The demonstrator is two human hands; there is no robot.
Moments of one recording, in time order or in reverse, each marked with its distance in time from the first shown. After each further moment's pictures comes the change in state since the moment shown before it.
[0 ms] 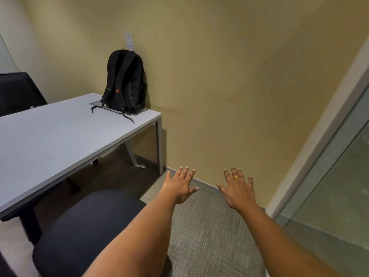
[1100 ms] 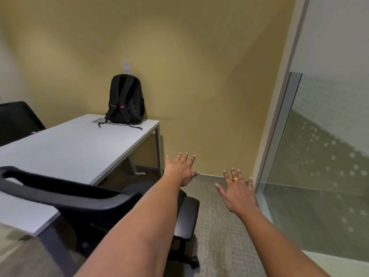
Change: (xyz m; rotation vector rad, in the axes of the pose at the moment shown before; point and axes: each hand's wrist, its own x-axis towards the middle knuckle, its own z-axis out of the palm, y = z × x) left_hand -0.346 -0.114 -0.020 0.230 0.184 0.165; right_hand -0.357 -0.264 -0.031 0.002 0.150 0.245
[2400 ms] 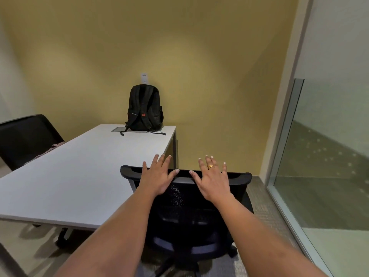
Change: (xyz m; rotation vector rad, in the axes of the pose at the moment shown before) left_hand -0.187 -0.349 0.023 -0.160 0.255 -0.040; right_hand -0.077 -0.389 -0.022 0.065 0.177 -0.049
